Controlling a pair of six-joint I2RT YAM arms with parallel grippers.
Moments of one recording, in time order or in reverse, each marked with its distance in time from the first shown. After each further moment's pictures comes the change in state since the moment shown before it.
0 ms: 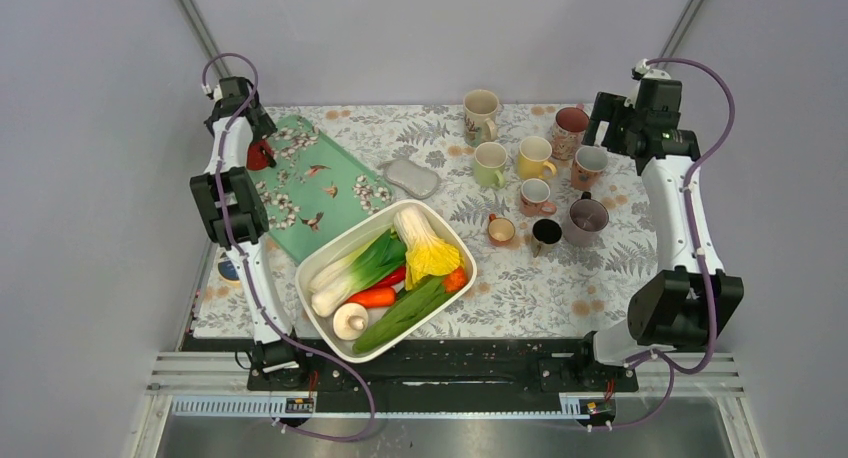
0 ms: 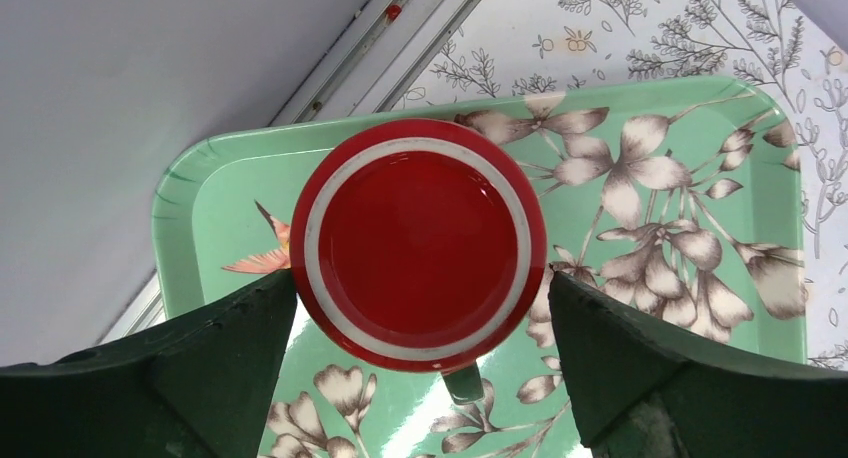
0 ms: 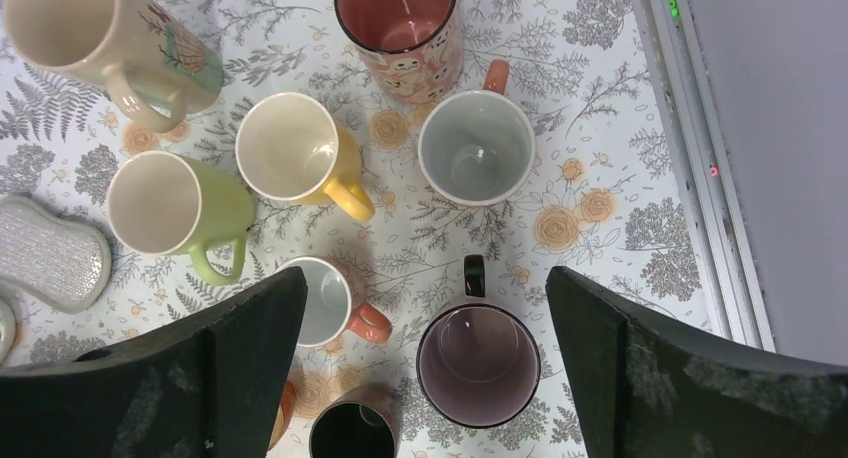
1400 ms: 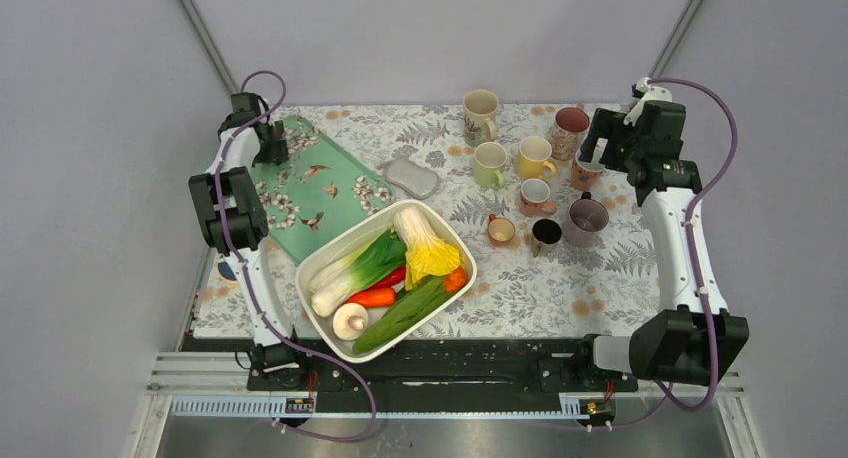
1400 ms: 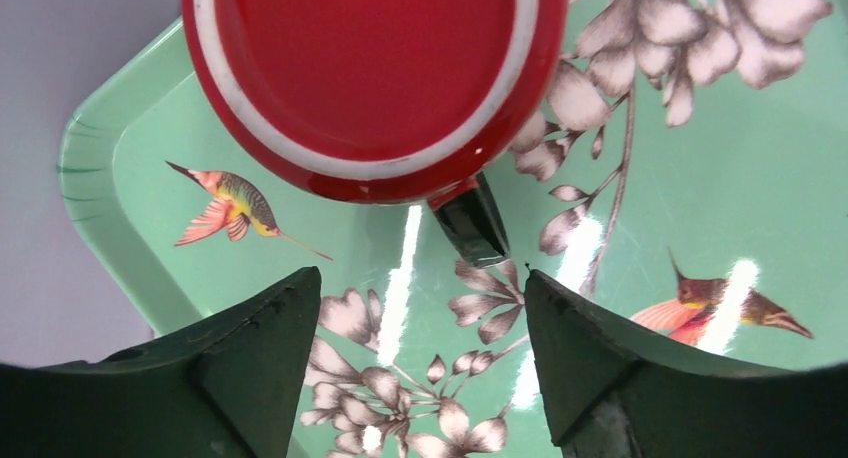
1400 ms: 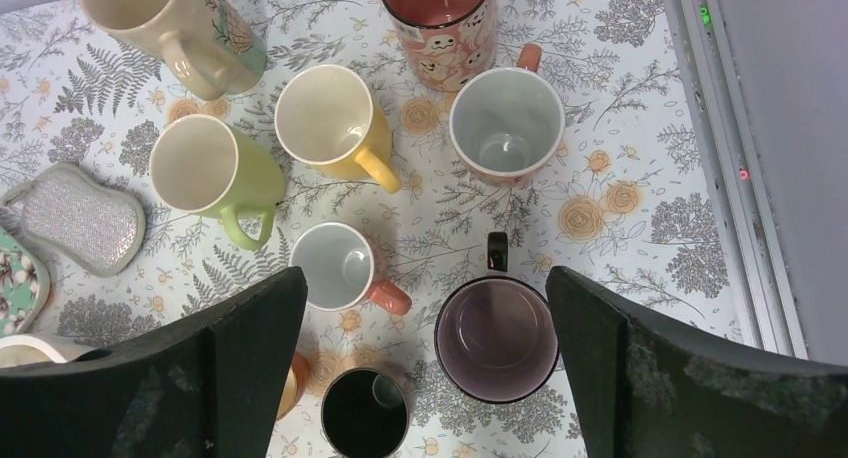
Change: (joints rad) left arm -0.026 -0.101 -0.254 0.044 0.194 0.393; right arm 0.000 -0.193 -0.200 0.096 -0.069 -0.001
